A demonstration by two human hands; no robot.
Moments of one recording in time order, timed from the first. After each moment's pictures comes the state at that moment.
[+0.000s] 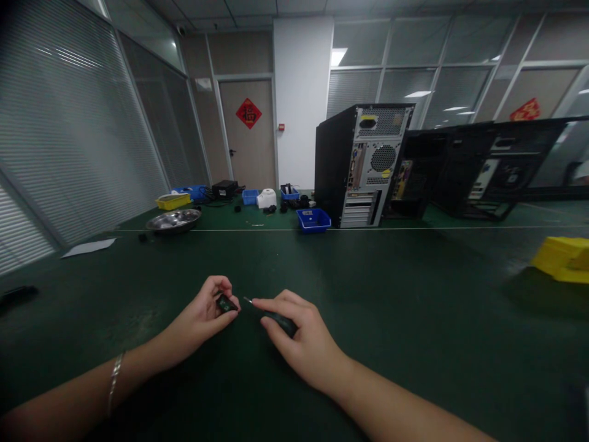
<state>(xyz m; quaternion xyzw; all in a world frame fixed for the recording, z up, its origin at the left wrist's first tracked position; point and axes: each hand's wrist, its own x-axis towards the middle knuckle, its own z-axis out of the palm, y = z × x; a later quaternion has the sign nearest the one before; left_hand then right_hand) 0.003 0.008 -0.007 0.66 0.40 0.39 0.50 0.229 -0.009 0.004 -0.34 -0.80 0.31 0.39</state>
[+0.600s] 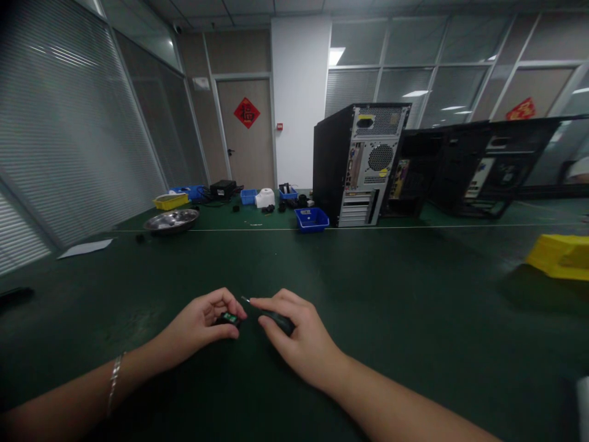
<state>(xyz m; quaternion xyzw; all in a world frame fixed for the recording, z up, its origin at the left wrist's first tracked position) 0.003 0.006 -0.003 0.67 0.40 0.31 0.54 0.229 -0.008 0.003 -0.33 -0.81 0.30 0.39</state>
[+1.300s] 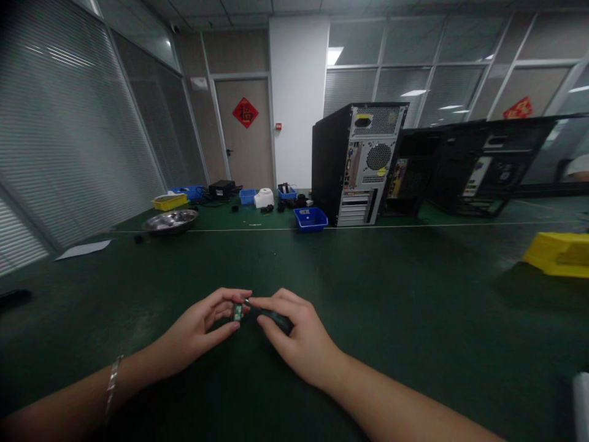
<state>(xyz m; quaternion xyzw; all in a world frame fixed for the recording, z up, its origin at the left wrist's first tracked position) 0.007 0.001 -0.005 0.73 0.37 0.34 0.47 0.229 -0.008 0.001 -0.33 -0.80 0.30 0.40</state>
